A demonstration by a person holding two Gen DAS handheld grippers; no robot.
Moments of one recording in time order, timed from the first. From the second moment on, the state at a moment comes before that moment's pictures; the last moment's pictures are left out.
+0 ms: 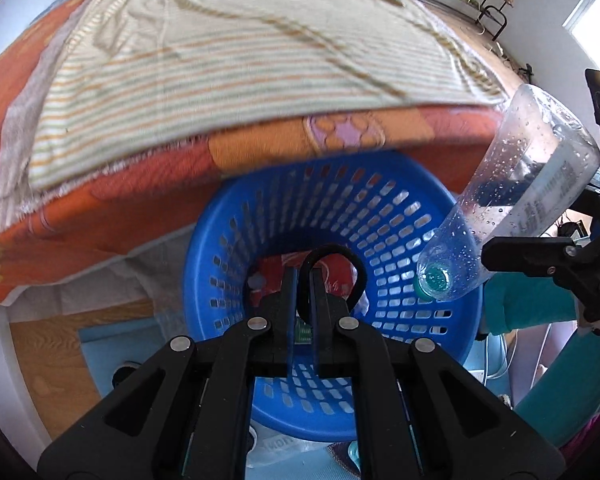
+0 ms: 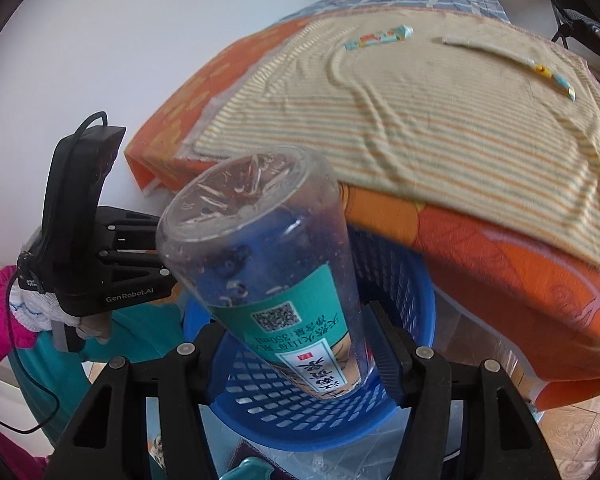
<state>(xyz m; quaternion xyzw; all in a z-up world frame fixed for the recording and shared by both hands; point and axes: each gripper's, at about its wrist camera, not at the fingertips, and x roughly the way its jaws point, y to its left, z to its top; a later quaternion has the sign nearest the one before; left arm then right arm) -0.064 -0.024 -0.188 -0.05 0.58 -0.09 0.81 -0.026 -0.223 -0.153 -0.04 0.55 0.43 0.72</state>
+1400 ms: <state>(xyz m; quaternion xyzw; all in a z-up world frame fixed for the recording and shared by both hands) -0.043 -0.015 -0.171 -0.03 0.57 -0.08 0.82 -0.011 -0.213 -0.138 -0.09 0.52 0.40 0.75</state>
